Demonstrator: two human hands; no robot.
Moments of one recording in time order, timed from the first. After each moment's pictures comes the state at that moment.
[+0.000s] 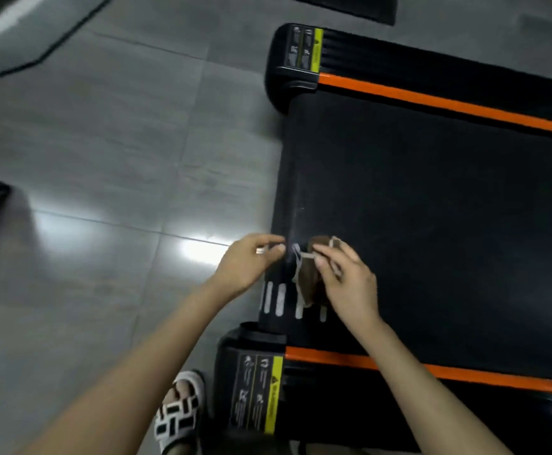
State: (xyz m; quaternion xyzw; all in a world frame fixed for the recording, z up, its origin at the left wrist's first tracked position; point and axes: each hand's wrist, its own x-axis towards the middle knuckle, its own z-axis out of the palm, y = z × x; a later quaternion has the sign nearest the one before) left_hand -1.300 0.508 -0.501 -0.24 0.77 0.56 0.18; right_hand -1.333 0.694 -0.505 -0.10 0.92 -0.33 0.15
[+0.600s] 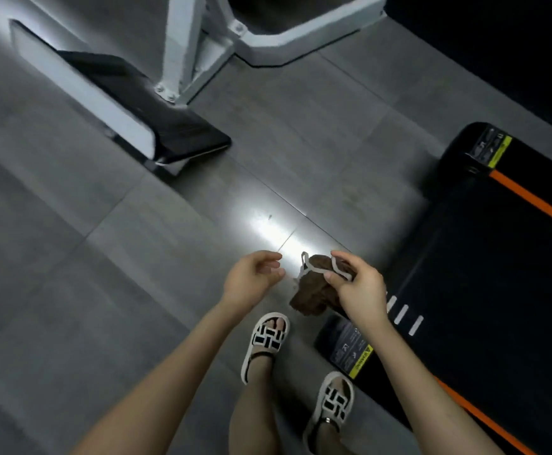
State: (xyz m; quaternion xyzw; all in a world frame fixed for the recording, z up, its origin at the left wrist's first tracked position) left_hand -1.041 0.345 -0.307 -0.52 0.62 0.59 0.03; right_hand -1.175 0.467 -0.291 -0.15 0.86 -0.32 0.35
